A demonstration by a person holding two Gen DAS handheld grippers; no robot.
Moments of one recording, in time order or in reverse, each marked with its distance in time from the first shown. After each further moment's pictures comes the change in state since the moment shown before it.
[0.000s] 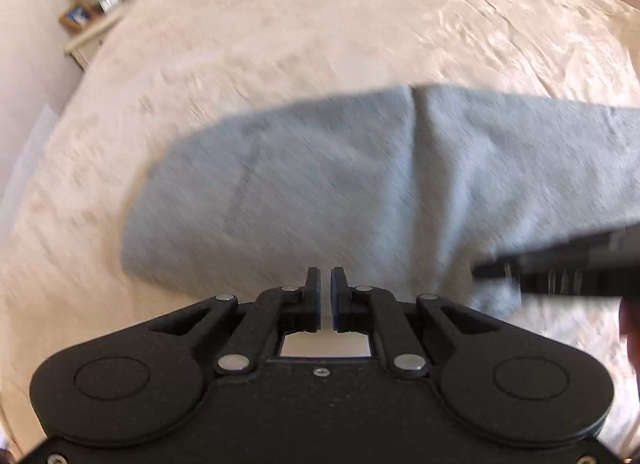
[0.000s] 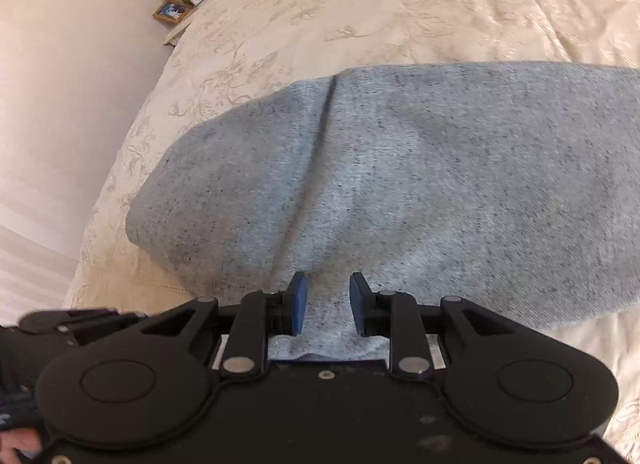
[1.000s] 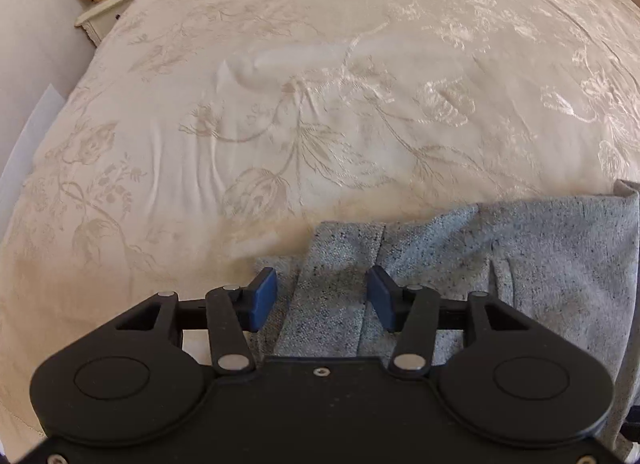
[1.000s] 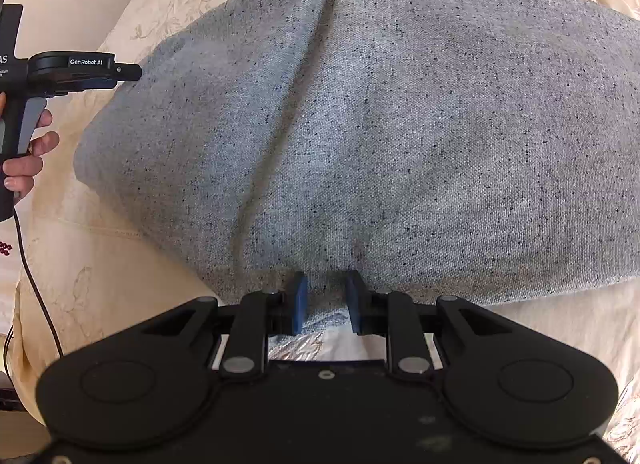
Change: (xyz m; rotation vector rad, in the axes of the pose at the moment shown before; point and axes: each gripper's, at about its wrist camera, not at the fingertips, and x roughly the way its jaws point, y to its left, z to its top) left arm 0.133 0.136 0.072 -0.079 0.057 -0.023; right arm 0.055 0.021 -0.024 -0.001 0.148 -0.127
